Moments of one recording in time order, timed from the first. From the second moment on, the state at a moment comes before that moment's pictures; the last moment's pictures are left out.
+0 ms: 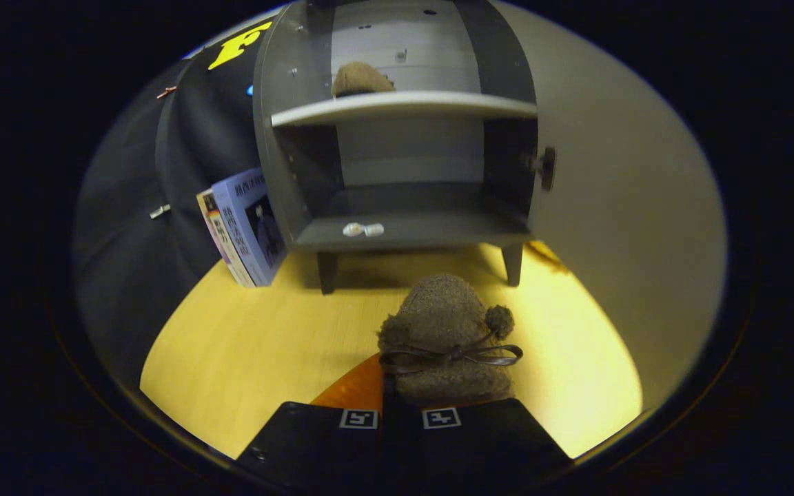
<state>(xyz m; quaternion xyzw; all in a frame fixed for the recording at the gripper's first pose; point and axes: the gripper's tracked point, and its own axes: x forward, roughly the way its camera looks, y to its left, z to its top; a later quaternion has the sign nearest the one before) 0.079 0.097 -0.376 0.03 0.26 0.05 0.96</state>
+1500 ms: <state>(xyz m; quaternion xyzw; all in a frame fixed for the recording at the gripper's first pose) 0.399 0.077 -0.141 0.04 0.24 0.03 0.97</state>
